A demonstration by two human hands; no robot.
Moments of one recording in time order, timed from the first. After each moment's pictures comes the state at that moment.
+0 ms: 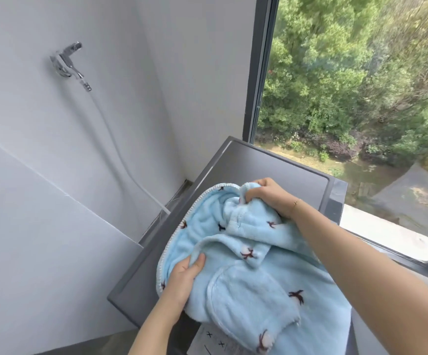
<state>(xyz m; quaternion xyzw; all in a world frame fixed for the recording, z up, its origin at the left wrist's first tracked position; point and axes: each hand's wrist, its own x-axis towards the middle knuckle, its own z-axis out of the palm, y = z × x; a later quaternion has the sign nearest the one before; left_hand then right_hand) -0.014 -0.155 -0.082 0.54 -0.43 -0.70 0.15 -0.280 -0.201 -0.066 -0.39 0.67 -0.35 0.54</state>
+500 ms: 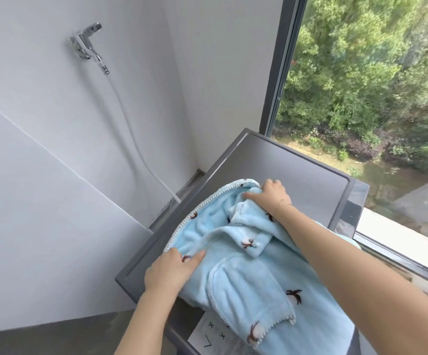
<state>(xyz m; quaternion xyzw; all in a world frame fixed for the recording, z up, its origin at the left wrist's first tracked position) 0.002 -0.179 -0.086 0.67 -0.67 -0.29 -0.13 -0.263 -0.234 -0.122 -0.42 0.85 -0.10 0.30</state>
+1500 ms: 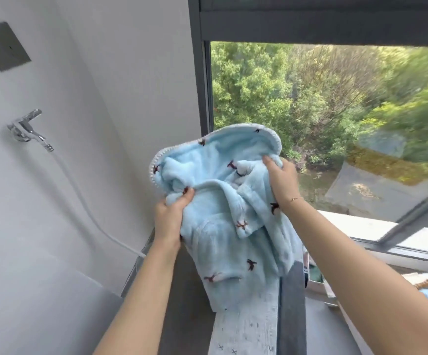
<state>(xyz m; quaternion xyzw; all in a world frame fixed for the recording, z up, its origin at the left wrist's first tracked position) -0.084 -0.248 0.012 0.43 -0.45 -0.69 0.37 -0.294 -0.157 0.015 -0.21 0.75 -0.61 0.14</state>
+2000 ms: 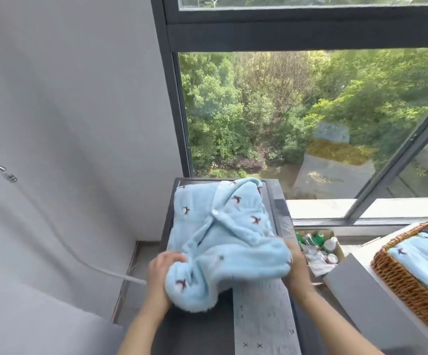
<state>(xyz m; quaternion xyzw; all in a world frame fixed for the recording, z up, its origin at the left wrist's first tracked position) 0.005 -0.280 -0.096 0.31 -0.85 -0.39 0.15 -0.176 -0.043 -0.100 -0.21 0.82 -0.53 0.09</state>
